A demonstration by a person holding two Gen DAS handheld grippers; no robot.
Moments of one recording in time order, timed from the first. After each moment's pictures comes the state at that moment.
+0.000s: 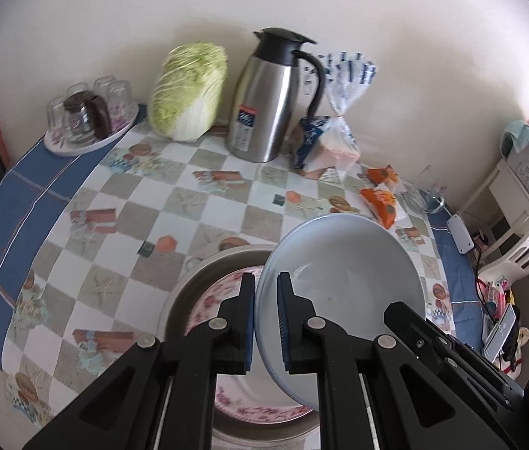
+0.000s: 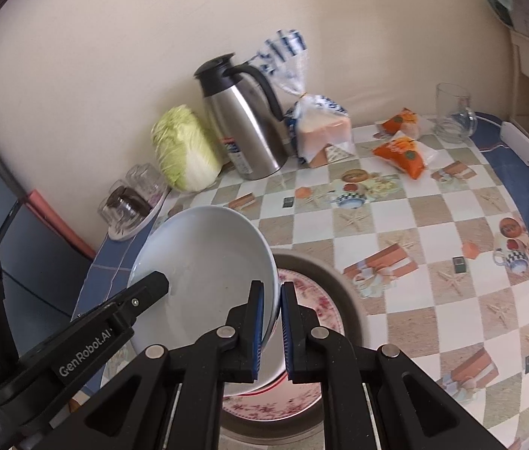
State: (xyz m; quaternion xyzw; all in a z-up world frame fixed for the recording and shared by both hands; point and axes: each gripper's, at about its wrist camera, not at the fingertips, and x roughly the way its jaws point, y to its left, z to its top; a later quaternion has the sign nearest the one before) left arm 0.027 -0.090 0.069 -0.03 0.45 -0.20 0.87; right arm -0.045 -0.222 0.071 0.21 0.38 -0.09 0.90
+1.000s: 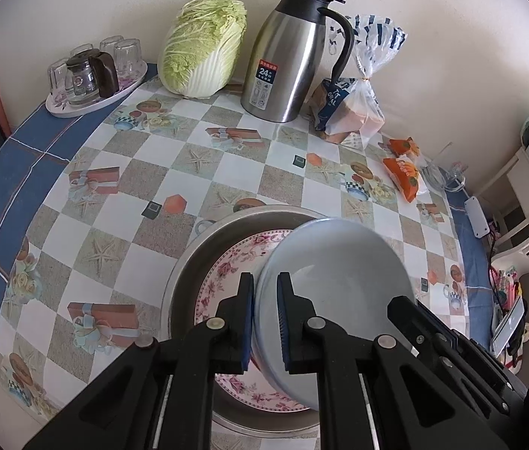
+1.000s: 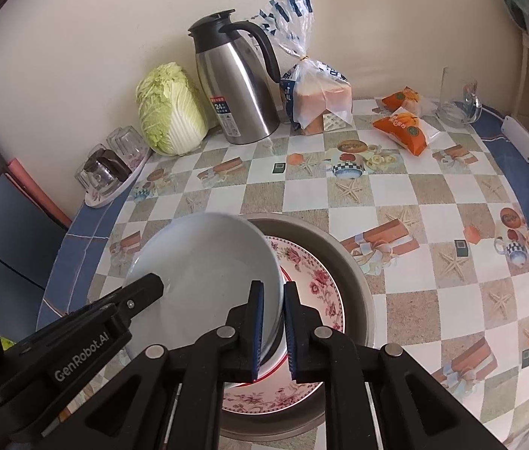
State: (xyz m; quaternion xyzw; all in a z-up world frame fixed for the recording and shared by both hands) left arm 0.040 -0.087 0.033 -0.03 0.51 -0.19 0.84; right arm -0.029 -0.210 0.039 0.19 0.43 -0.11 0.88
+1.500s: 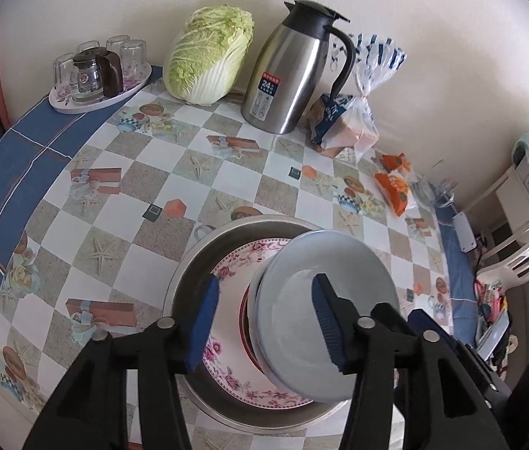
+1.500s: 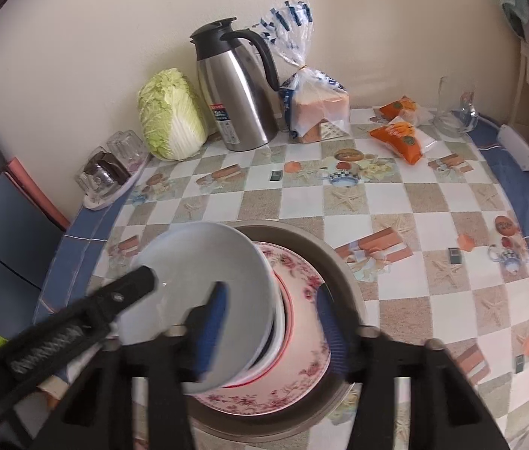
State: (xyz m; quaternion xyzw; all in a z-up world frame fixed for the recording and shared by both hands) left arm 0.035 -0.071 0.047 -0.07 0.49 -0.20 0.84; right arm -0.034 -0.208 0.045 0.17 0.42 -0.12 0.88
